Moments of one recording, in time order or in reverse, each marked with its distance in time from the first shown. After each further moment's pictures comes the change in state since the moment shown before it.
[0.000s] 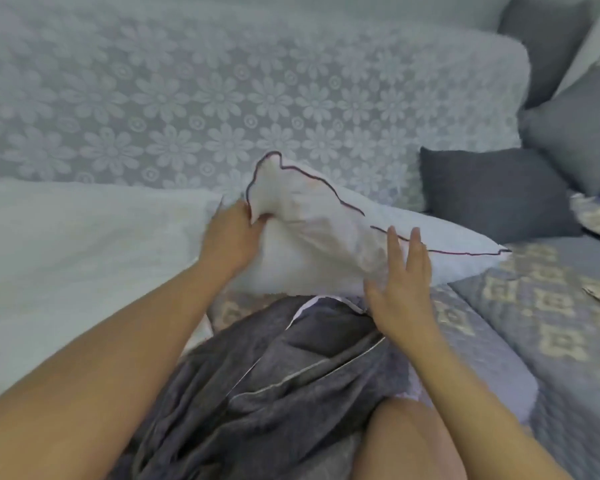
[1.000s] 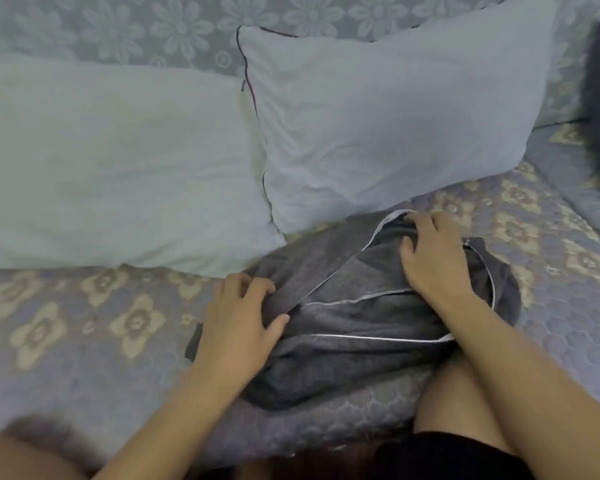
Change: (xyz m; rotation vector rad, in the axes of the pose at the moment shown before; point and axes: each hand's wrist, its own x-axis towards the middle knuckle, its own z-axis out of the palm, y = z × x) left_hand -0.243 -0.108 0.003 0.273 -0.185 -0.221; right_hand -0.029 0.006 0.120 -0.025 -0.262 -0.070
